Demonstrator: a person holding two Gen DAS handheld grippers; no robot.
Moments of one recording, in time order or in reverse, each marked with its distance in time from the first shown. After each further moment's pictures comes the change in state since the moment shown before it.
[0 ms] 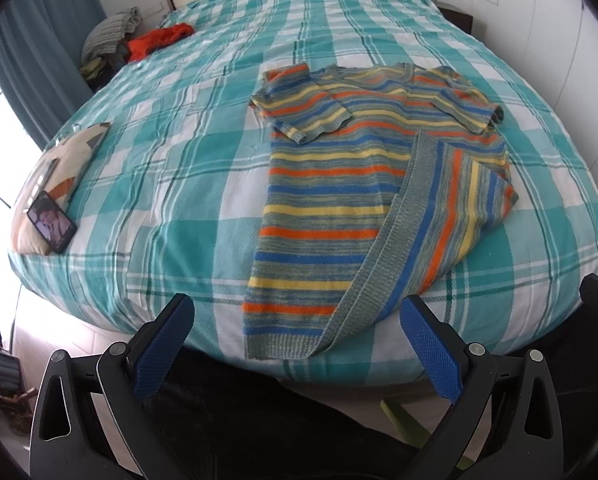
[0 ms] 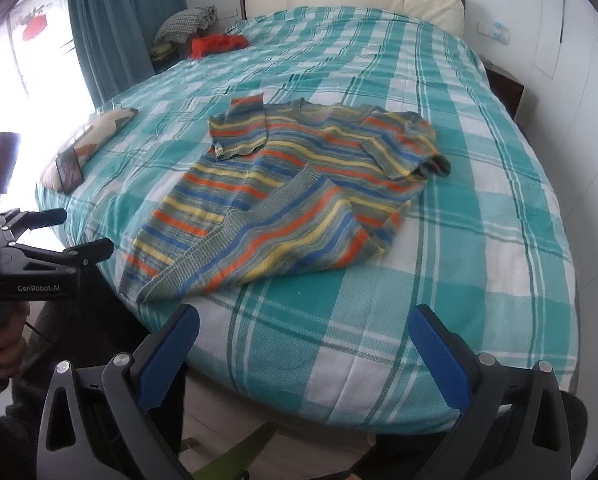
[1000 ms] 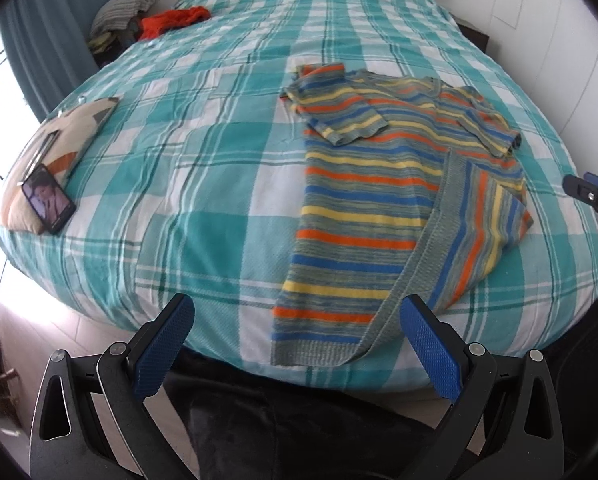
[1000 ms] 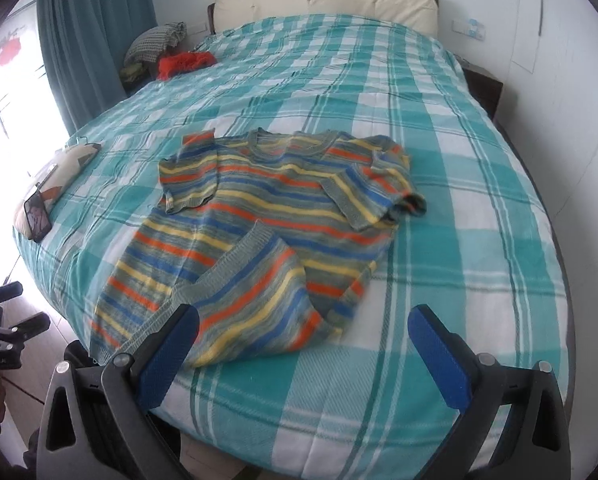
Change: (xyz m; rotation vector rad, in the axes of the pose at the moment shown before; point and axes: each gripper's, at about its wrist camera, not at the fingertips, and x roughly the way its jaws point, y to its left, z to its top) left arm 0.011 0.057 0.003 -0.103 0.020 -0.050; right arm 0.045 -0.039 0.079 0.029 -0.030 -0.060
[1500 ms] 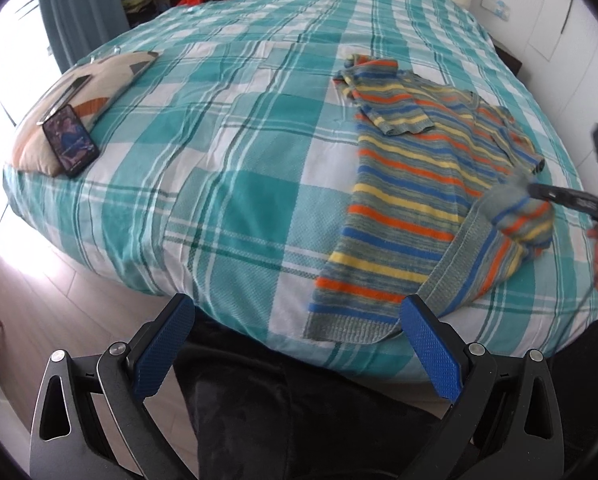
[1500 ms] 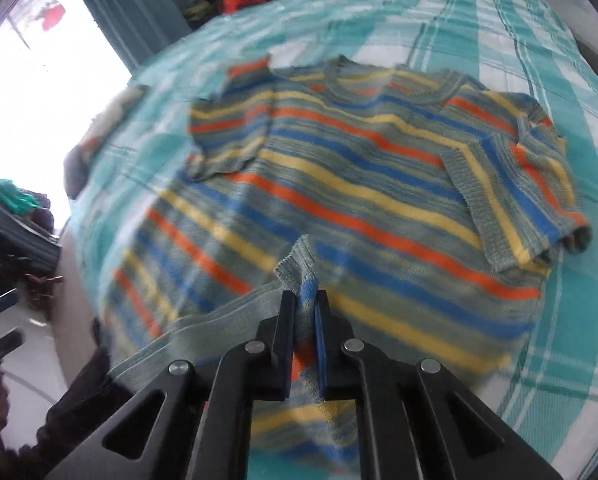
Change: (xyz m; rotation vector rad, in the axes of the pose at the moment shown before) left arm 0.006 0.052 -0.025 -0.156 0.050 -0.016; right arm 0.113 0.011 0.034 -0.120 0.214 0.355
